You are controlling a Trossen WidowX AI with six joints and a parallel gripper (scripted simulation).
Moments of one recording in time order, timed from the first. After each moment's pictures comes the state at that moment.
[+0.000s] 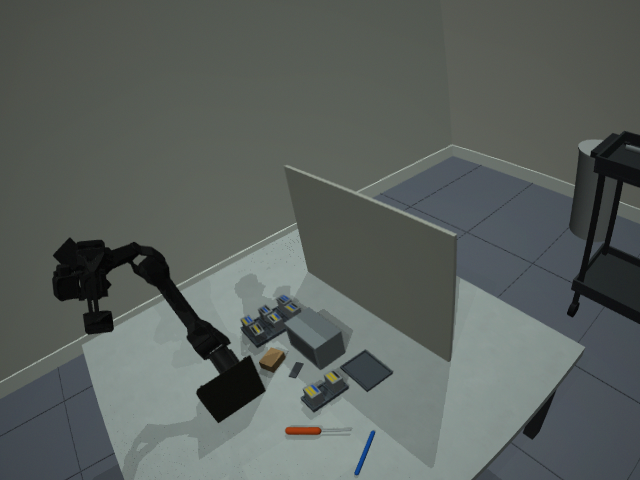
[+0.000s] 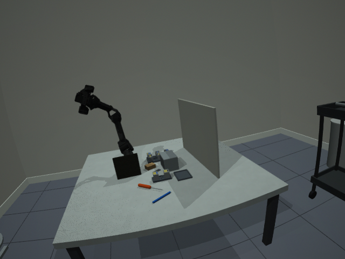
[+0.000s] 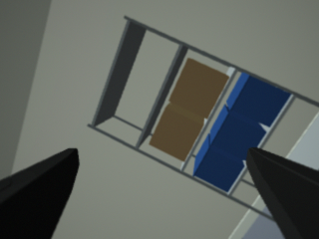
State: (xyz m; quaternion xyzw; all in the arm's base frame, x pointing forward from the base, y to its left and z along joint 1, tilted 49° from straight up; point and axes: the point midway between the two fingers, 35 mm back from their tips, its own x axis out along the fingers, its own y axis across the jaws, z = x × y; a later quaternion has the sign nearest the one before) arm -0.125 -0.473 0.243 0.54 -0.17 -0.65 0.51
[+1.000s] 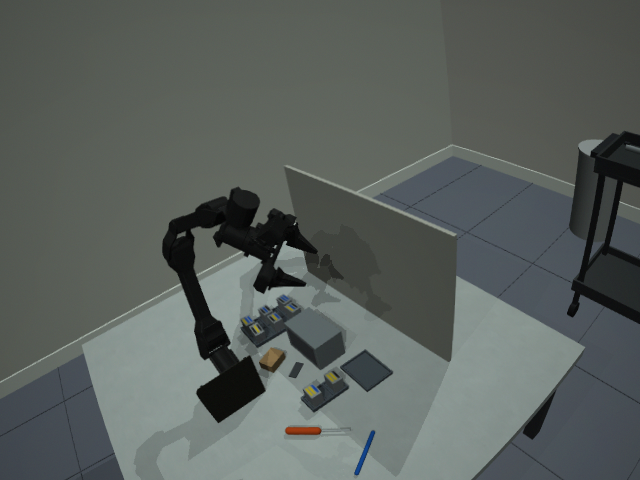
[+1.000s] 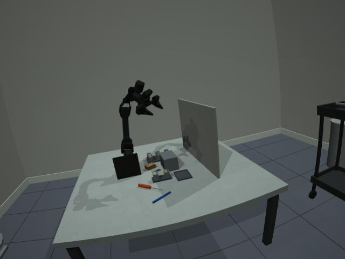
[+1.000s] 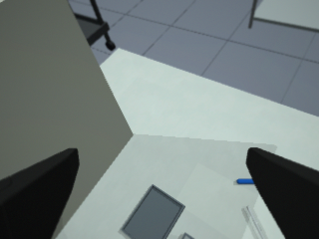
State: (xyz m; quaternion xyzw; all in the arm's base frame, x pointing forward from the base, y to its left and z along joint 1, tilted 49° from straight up) arm 0.268 -0.342 0.102 0.51 0.41 -0.24 0.71
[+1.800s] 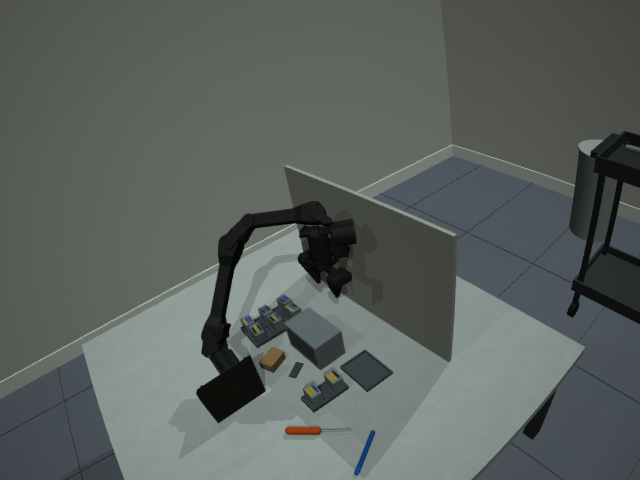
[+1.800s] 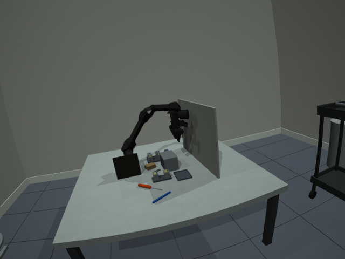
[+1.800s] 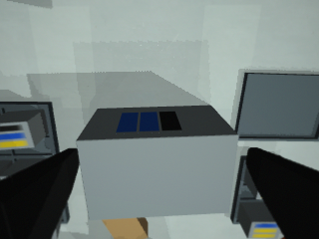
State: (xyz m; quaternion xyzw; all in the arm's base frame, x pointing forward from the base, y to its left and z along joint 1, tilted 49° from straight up) arm 0.381 -0.025 0.060 0.24 0.68 0.33 0.61
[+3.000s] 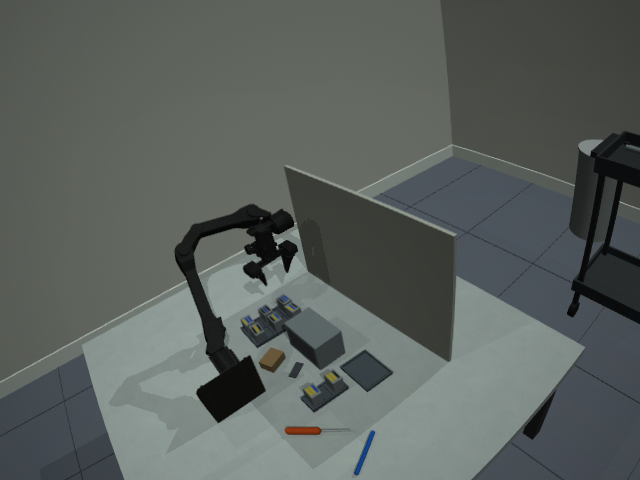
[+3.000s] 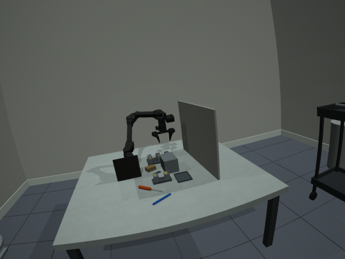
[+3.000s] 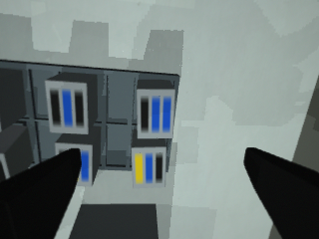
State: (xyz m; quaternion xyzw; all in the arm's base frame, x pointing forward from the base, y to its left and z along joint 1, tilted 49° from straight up) arm 0.303 0.162 0.199 -0.28 0.22 0.72 0.60
